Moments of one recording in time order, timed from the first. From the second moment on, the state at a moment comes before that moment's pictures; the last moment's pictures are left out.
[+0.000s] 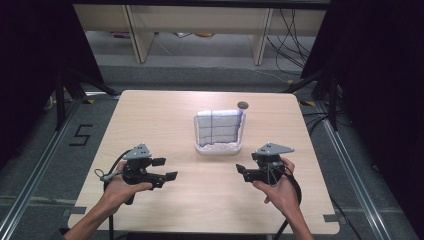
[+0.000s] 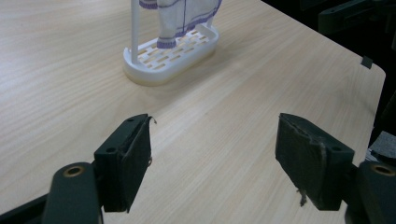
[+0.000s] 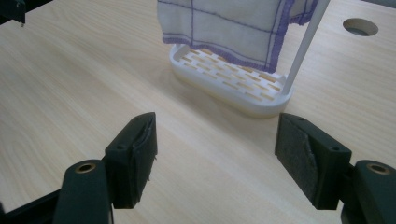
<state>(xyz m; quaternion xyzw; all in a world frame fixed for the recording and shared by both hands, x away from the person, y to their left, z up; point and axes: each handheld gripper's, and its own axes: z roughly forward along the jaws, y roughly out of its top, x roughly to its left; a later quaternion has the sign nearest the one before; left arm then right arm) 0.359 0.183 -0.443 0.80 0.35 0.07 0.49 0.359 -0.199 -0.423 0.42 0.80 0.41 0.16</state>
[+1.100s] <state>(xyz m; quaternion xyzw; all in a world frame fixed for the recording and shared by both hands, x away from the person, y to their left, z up) 0.312 0.188 -0.483 0.82 0.33 0.06 0.47 0.306 -0.197 -0.473 0.39 0.81 0.42 0.12</state>
